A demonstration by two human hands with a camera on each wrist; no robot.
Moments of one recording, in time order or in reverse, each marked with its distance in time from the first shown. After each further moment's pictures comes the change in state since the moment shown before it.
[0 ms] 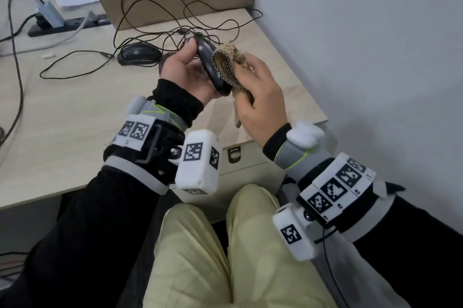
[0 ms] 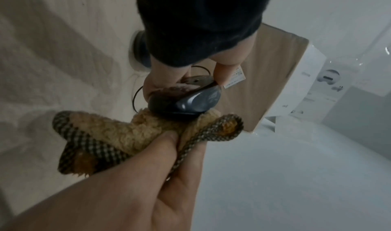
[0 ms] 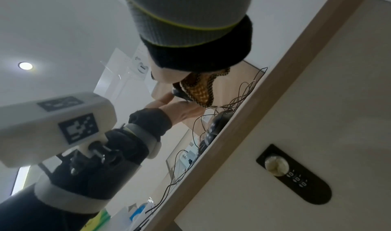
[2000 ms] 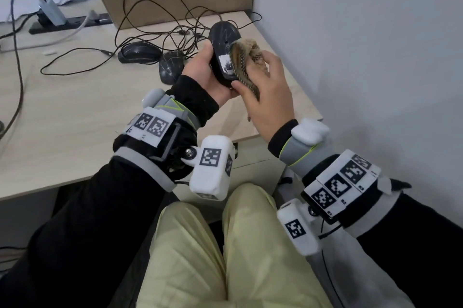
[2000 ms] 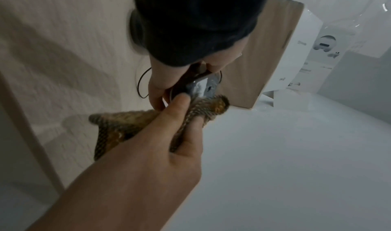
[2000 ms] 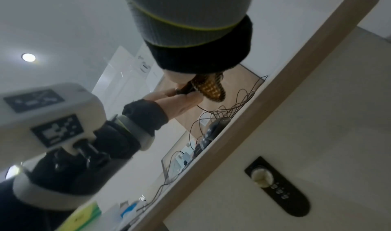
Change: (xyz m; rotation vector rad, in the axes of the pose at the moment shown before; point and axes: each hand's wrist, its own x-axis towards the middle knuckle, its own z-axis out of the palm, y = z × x) left_hand -0.007 -0.021 0.026 0.105 -0.109 -0.009; right_hand 0.000 0.007 -0.016 -0.194 -0.017 0.020
